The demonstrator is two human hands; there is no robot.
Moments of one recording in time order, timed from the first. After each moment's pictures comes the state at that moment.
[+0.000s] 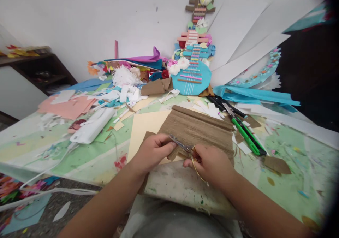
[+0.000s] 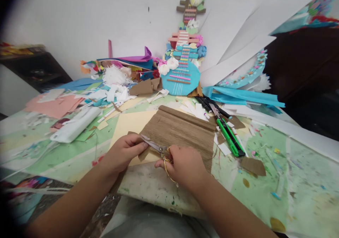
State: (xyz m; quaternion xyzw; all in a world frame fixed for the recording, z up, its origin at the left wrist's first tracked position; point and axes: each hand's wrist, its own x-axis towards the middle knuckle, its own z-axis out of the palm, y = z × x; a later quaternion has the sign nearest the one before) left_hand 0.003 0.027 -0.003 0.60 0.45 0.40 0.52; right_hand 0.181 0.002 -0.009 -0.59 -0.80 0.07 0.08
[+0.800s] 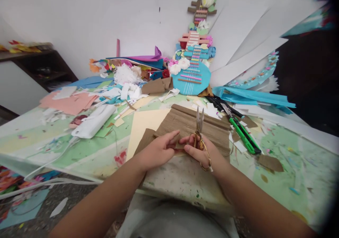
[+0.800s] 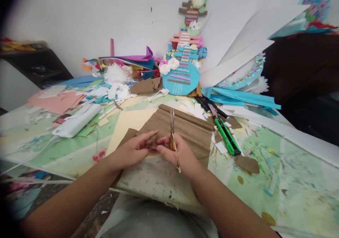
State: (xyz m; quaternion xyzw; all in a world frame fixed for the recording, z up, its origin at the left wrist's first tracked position) left_hand 0.009 0.028 -0.024 0.63 0.39 0.36 0.56; right_hand 0.175 0.010 -0.008 -0.48 -0.60 0.52 0.37
